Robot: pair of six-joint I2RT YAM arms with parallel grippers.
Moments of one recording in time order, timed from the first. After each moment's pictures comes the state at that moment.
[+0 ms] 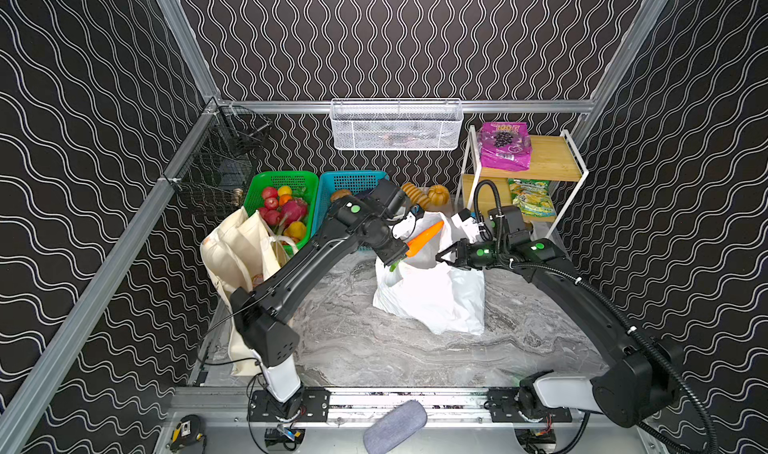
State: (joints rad) left arm -0.70 1.79 1.98 -1.28 -0.04 0.32; right arm 0.39 1.35 1.20 -0.65 -0.72 0.44
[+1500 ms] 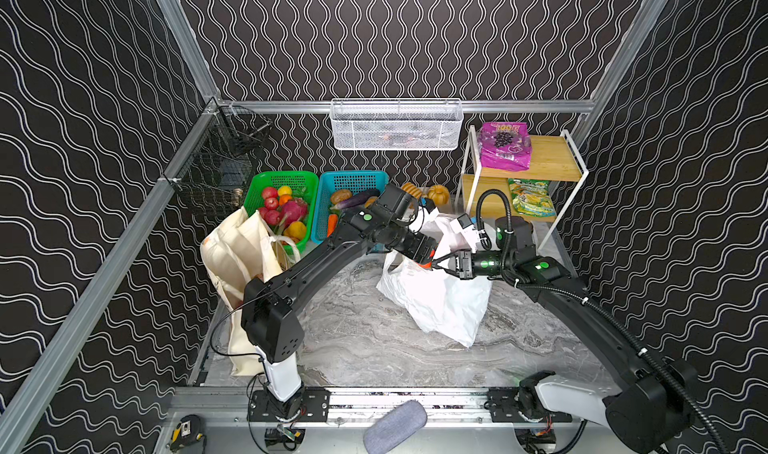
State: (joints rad) left arm -0.69 1.79 1.76 -0.80 0.51 -0.15; right arm 0.39 1.21 1.02 -0.38 -0.91 0.42
